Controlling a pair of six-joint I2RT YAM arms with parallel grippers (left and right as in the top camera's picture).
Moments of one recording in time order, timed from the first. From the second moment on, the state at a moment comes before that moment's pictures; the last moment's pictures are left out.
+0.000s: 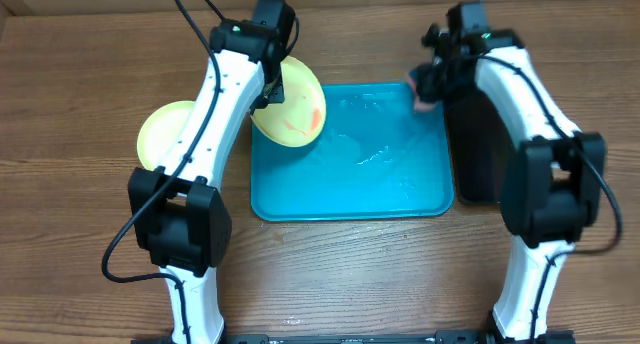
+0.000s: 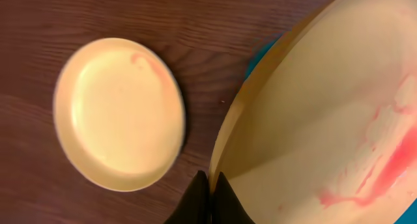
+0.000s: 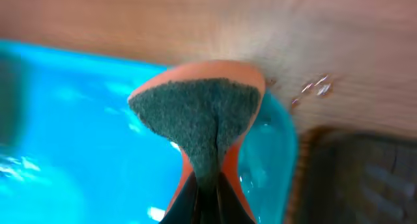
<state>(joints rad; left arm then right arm) -0.31 2.09 1.98 -1.27 -0.41 -0.45 0.10 2.14 1.87 -0.92 -0.22 0.00</state>
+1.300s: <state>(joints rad) -0.65 2.09 1.82 -1.19 -1.22 -0.70 -0.13 1.87 1.33 -0.84 0.04 0.02</state>
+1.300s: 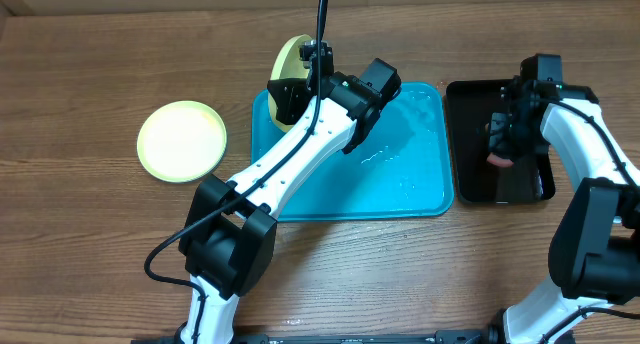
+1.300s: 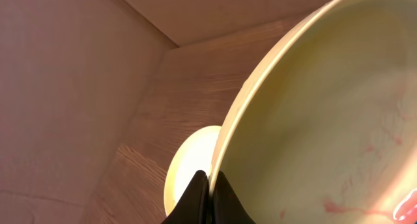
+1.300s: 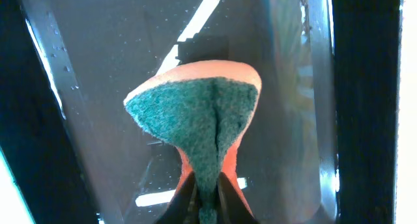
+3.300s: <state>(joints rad) 0.11 1.88 1.84 -1.26 -0.26 -0.51 -0.13 1.87 1.80 -0.96 -0.23 0.07</state>
